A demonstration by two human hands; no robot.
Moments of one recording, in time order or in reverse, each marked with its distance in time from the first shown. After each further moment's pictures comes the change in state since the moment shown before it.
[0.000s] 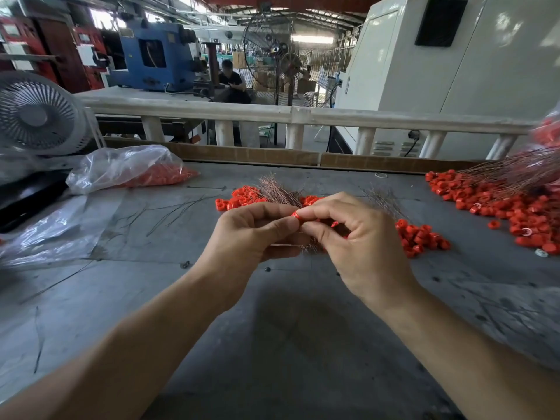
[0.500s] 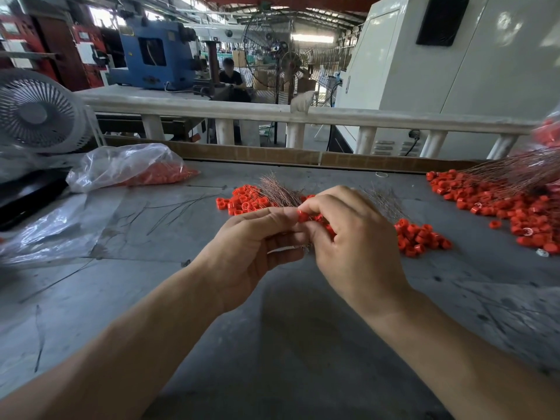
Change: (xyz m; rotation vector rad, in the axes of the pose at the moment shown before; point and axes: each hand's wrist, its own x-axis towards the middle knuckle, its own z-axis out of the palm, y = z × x) left_hand 0.003 0.001 -0.001 -0.182 -0.089 -0.192; right_hand -0.003 -0.002 0.011 -0.422 0.099 -0.162
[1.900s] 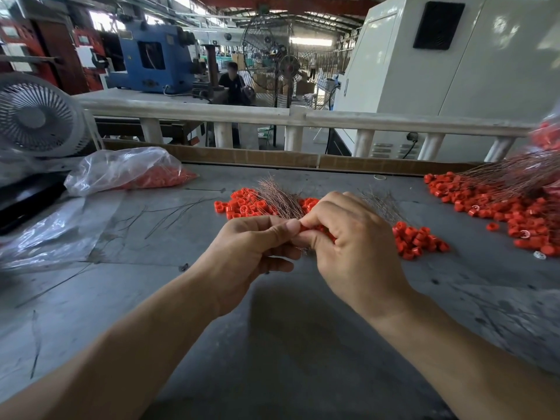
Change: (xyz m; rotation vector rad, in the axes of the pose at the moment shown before) left_hand -0.005 0.001 0.004 0.172 0.040 0.041; right_hand 0.001 0.007 -0.002 0.093 -0.038 -0.024
